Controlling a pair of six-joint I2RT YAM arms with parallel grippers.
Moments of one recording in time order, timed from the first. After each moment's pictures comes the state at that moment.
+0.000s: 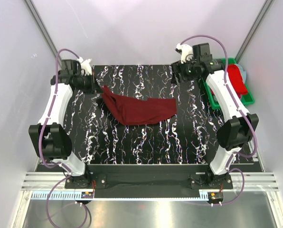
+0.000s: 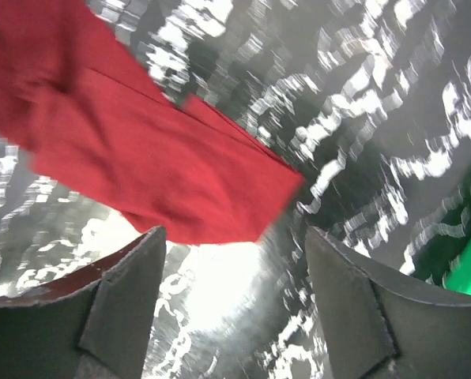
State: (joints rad) left arm 0.05 1.64 1.57 -0.81 0.59 -0.04; right arm 0.23 1.80 1.88 -0.87 -0.30 -0.16
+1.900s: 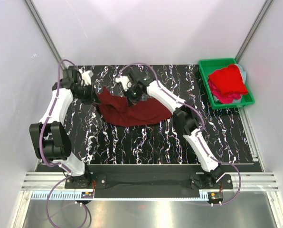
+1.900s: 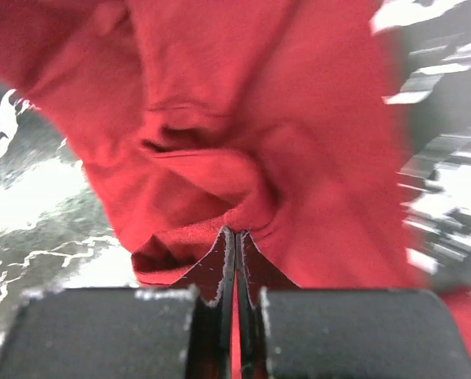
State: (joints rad) left arm 0.08 1.60 1.33 -0.79 0.52 -0.05; right arm 0.69 2.56 2.43 -0.92 -0.41 -0.22
